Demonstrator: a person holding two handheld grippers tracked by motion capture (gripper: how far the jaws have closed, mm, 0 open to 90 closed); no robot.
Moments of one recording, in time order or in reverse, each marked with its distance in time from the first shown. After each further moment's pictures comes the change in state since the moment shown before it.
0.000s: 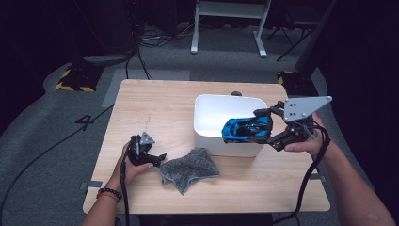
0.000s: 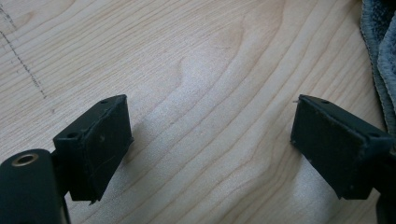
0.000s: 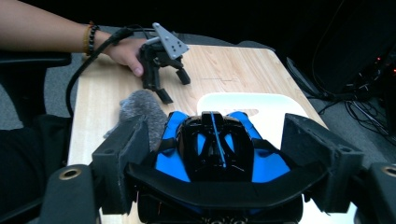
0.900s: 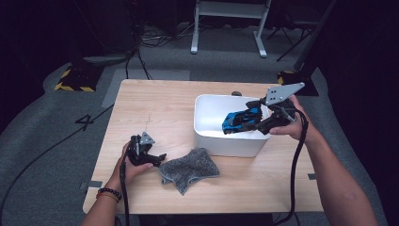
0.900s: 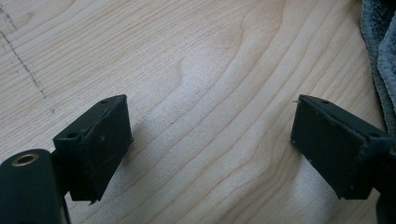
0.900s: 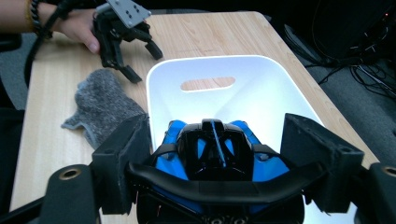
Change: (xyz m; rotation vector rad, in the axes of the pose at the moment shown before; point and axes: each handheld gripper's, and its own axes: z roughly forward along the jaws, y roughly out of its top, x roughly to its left) left arm 0.000 0.000 0.000 0.000 0.000 0.000; right arm -0.053 -0.029 0.046 0.089 -0.005 0.095
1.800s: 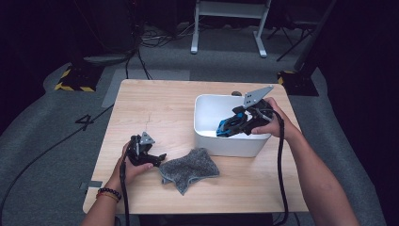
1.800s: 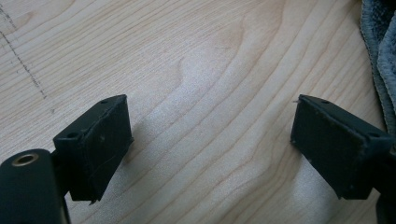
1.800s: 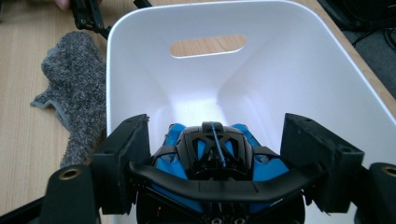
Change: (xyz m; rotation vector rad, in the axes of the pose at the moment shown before) left arm 0.000 0.000 0.000 0.000 0.000 0.001; right arm -0.018 -0.016 0.066 0.135 0.062 0.017
